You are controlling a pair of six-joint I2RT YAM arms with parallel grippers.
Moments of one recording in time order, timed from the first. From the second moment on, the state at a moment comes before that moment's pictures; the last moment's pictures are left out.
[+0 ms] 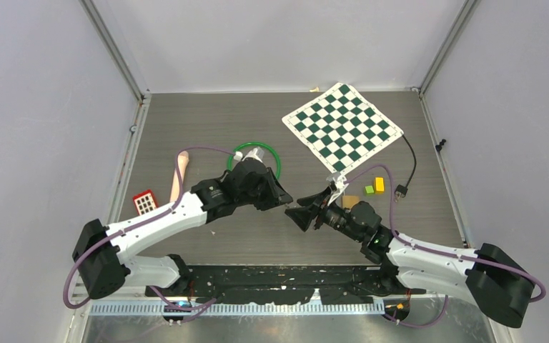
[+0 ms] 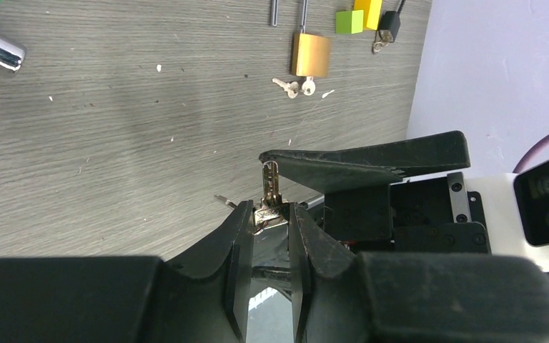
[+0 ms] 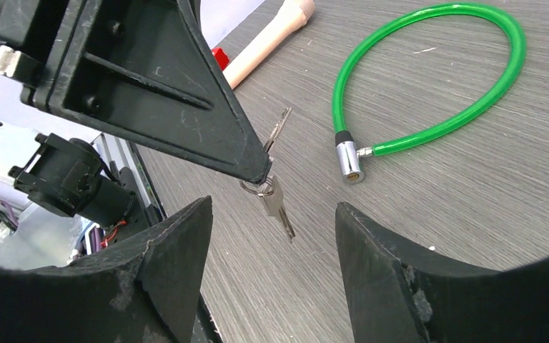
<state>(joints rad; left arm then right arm) -0.92 1.25 0.95 -0.37 -0.01 -1.14 0.90 0.92 0.18 0.73 -0.06 0.49</state>
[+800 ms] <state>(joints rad) -0.96 1.25 0.96 -0.35 -0.03 -1.16 0.91 0.96 0.19 0.79 -0.04 0.47</state>
